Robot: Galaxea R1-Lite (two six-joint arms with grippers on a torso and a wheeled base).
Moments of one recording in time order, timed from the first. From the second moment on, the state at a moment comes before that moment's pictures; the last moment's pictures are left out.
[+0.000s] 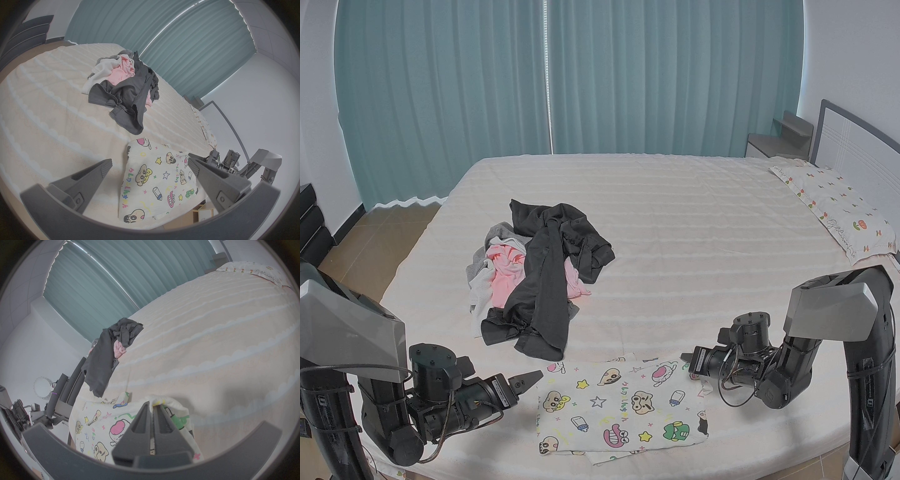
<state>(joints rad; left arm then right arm) -0.41 2.15 -0.09 -1.55 -0.11 -0.77 0.36 2.45 -0.66 -1.24 0.17 0.56</state>
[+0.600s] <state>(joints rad) -0.42 2.16 -0.09 -1.55 -0.11 -0.77 0.35 2.45 -0.69 -1.22 0.17 0.56</state>
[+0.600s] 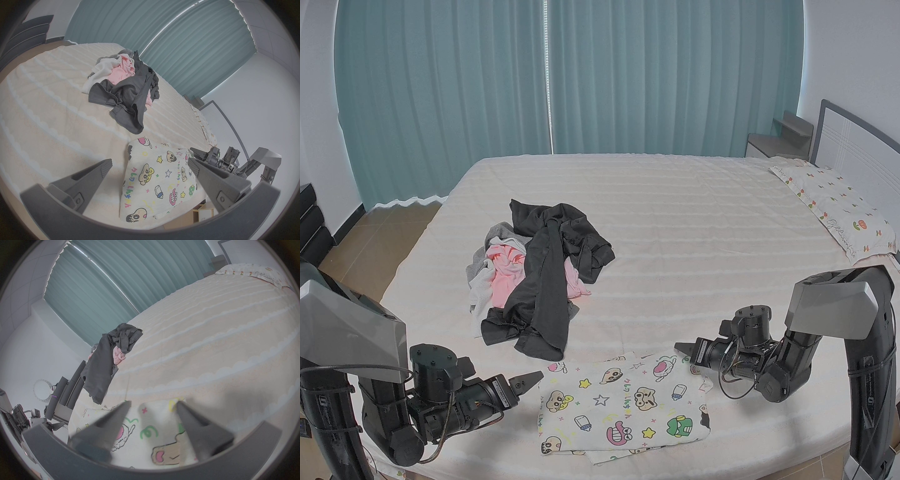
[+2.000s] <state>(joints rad) -0.52 1.11 -0.07 -1.00 0.34 -0.30 0.28 0.83 -0.16 -0.39 0.03 0.38</state>
